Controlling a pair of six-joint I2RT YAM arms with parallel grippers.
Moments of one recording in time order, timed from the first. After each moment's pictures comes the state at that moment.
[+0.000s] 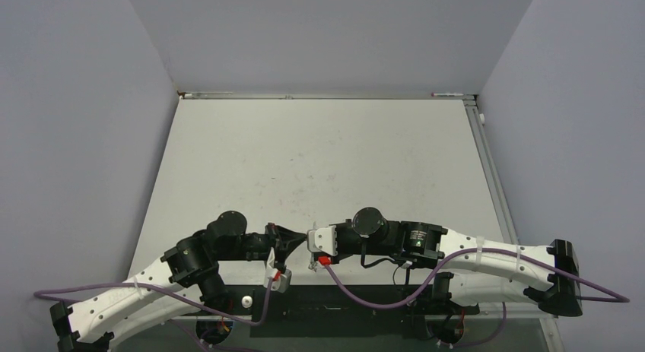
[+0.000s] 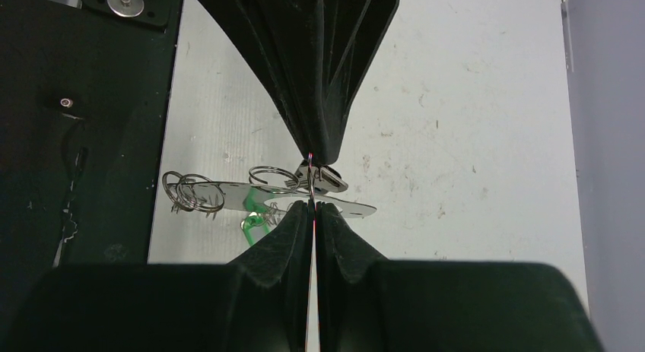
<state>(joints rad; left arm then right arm) -1.01 0.56 0.55 -0.35 0.42 1.05 1.27 1.04 0.84 -0.26 -0.09 -0.56</state>
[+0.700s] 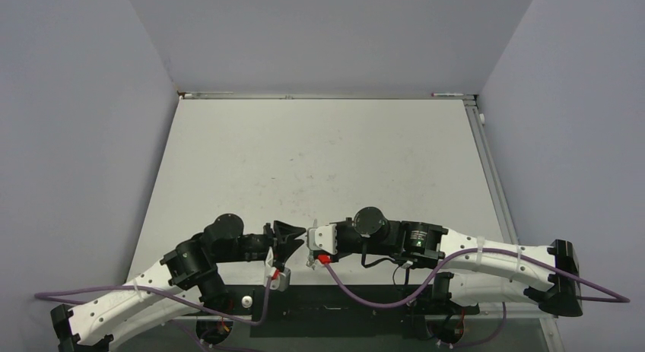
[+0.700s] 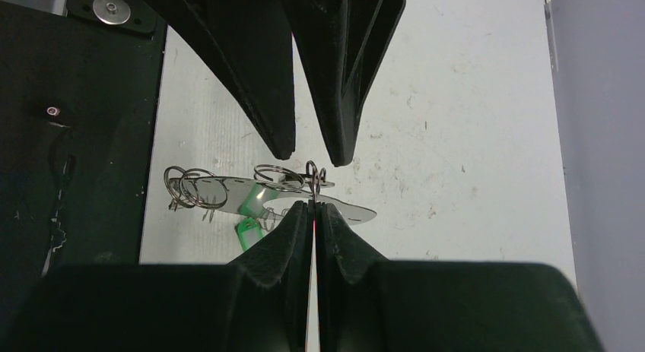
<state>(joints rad) -1.01 0.52 0.51 -0.31 0.39 1.01 1.27 1.04 0.84 -0.24 -0.08 -0.56</state>
